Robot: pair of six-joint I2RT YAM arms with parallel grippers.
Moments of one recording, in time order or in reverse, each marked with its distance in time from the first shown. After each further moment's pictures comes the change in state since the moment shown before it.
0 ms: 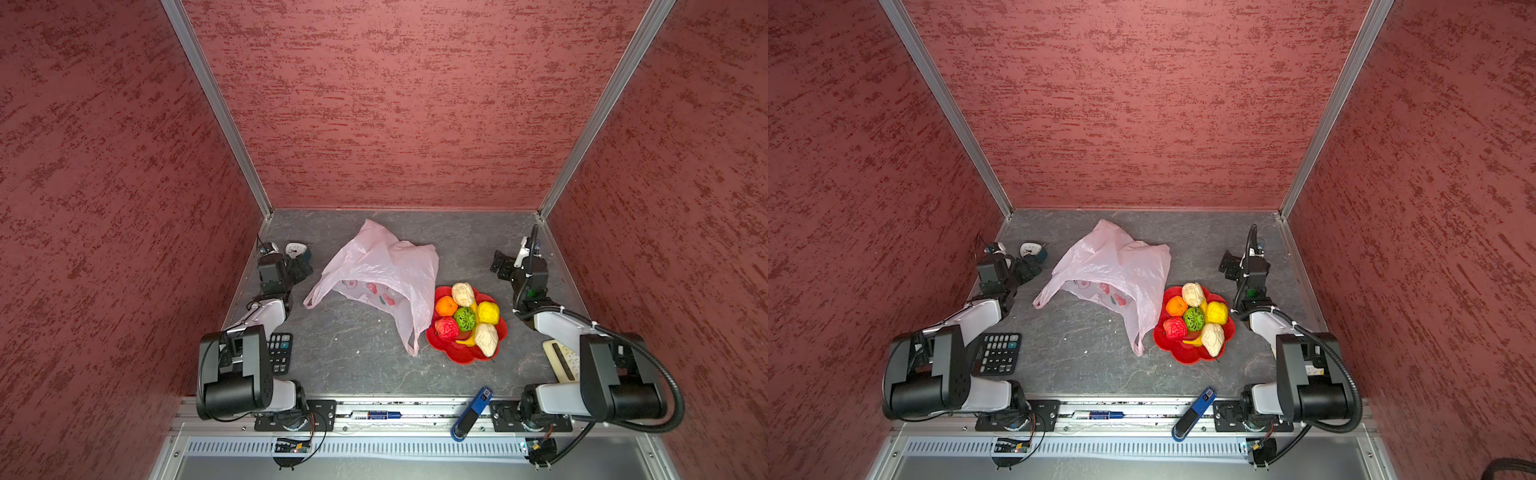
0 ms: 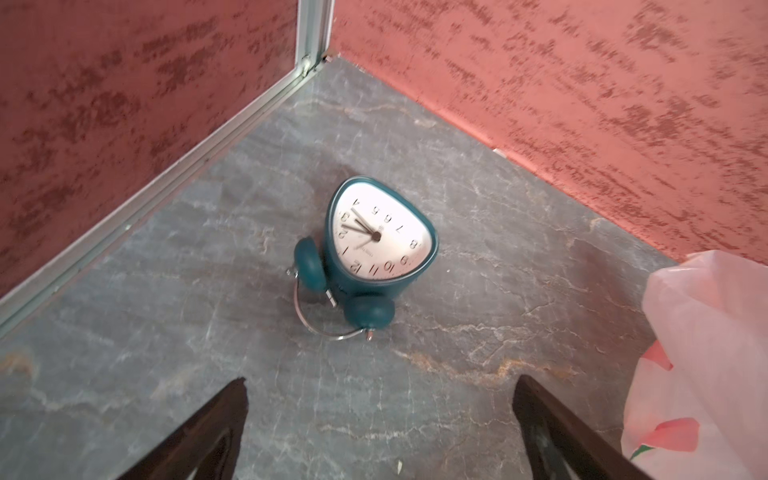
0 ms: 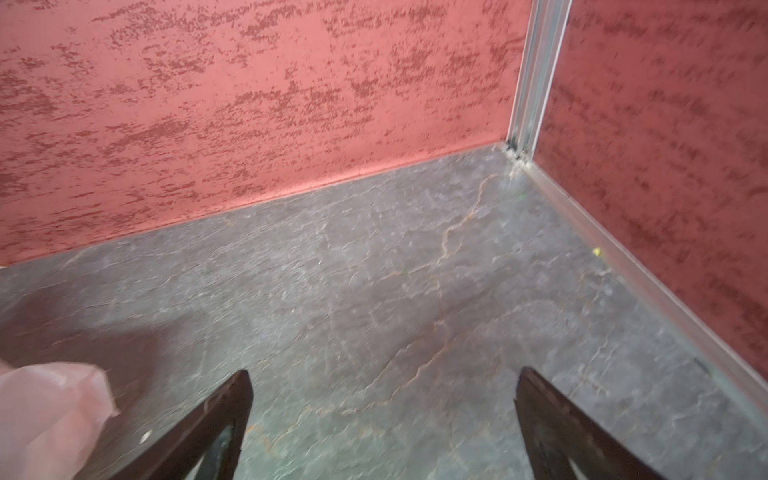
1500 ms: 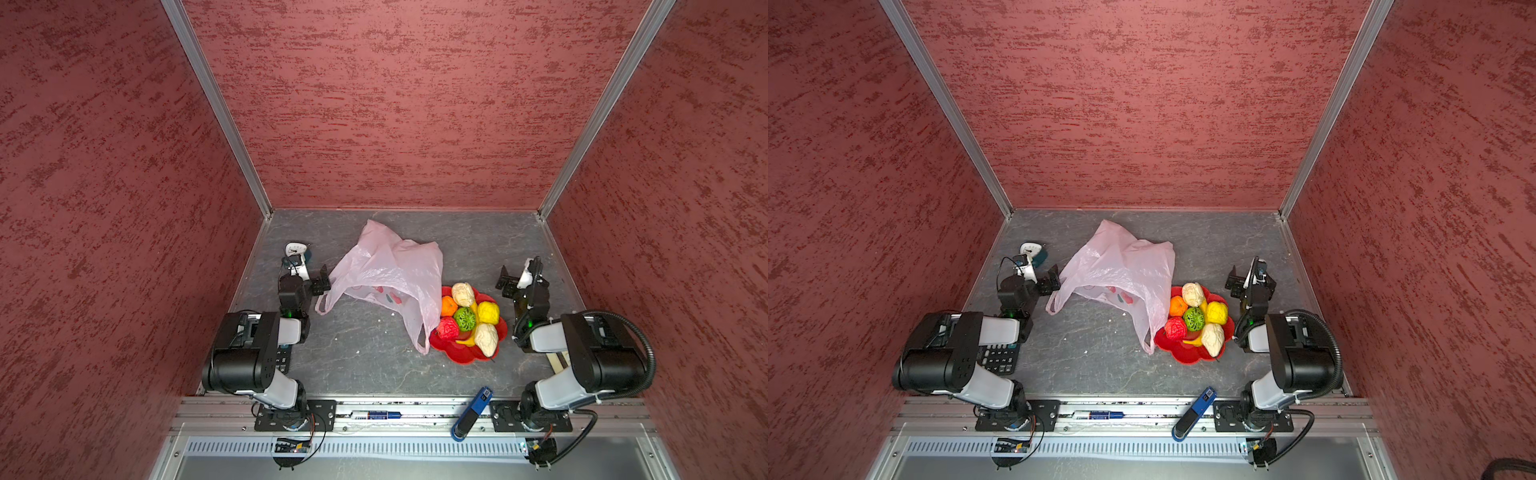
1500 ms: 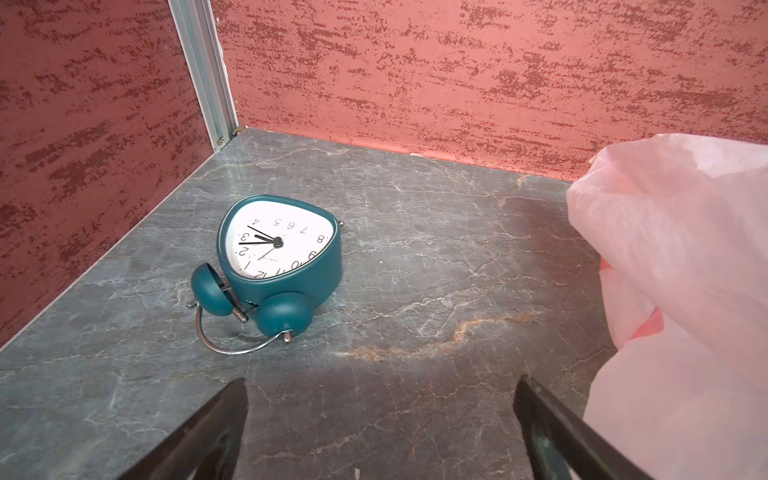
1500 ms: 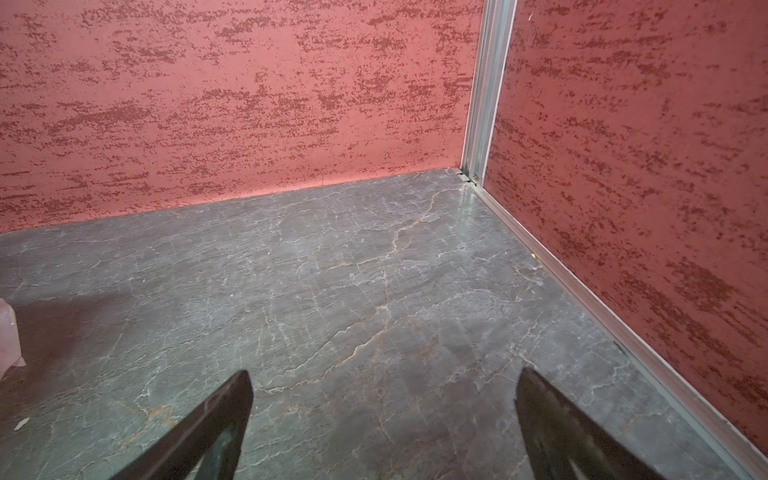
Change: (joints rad) left arm -0.174 0.128 -0.270 0.616 -0.055 0.228; right arm -0.048 0.141 -0.291 0.577 0.019 -0.103
